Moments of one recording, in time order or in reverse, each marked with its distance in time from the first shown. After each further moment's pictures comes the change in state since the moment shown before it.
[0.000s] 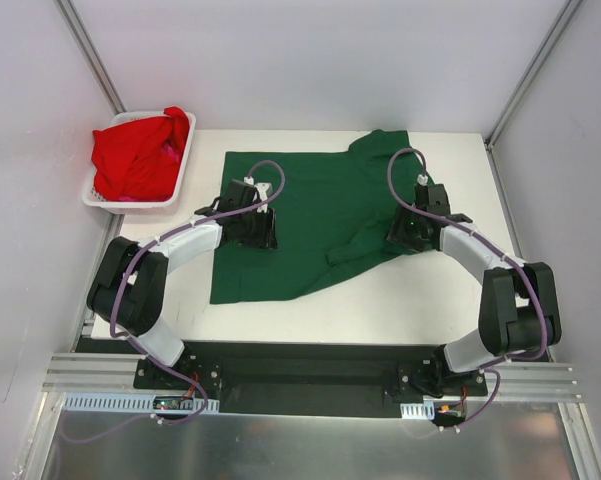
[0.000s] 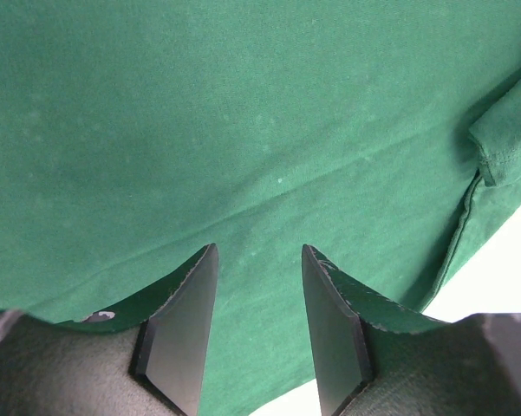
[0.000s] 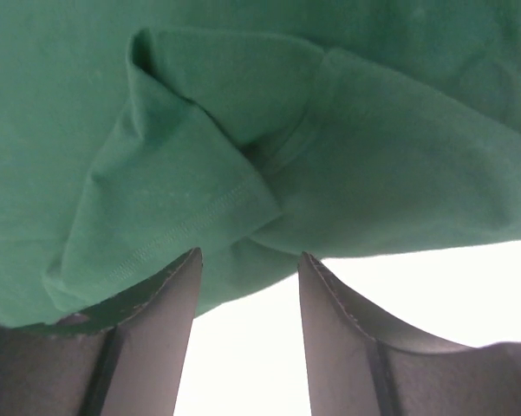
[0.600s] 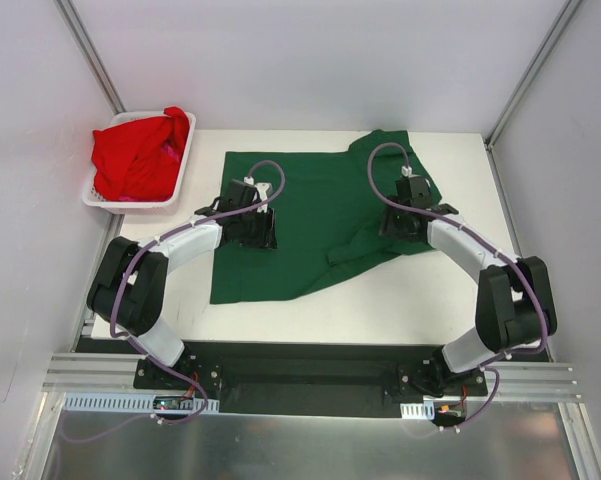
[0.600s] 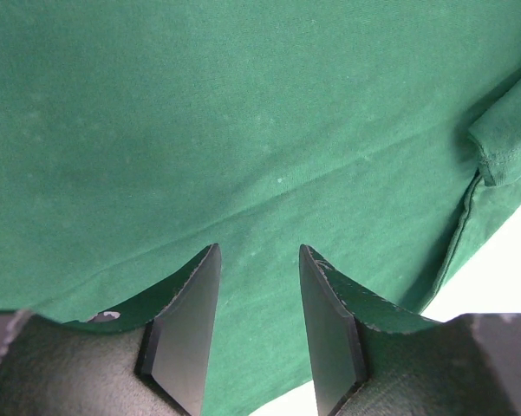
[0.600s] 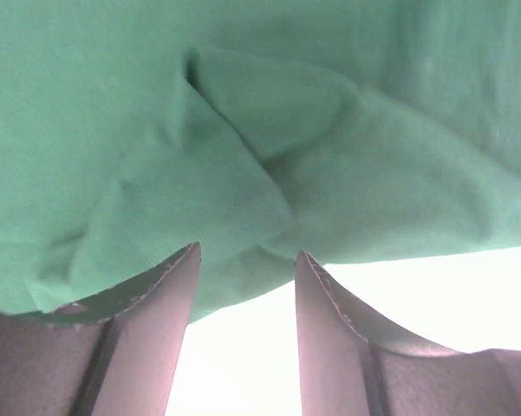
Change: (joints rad) left arm 0.000 0.000 0.000 0.000 0.000 0.000; right arm 0.119 0.049 0.128 -0.065 0.196 -0.036
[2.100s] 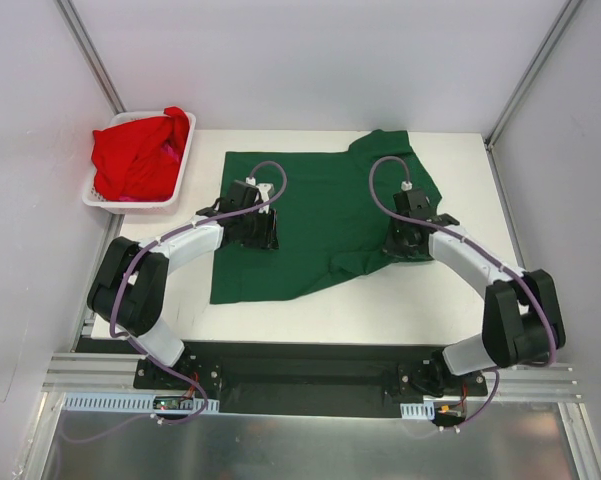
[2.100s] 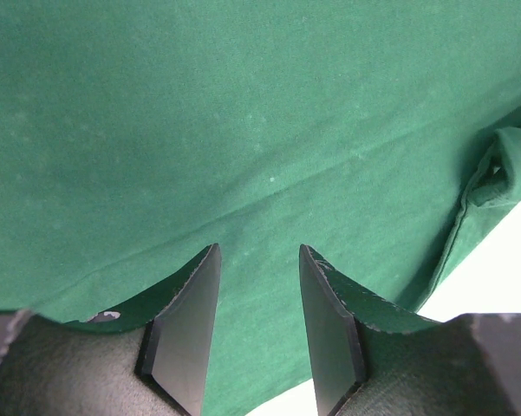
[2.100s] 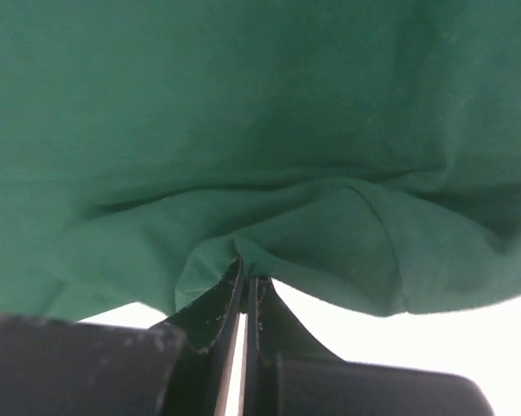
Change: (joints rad) left arm -0.013 0.000 0.000 0.002 -0.003 -0.003; right arm 0.032 -0.137 -0.110 -0.094 -0.055 0.106
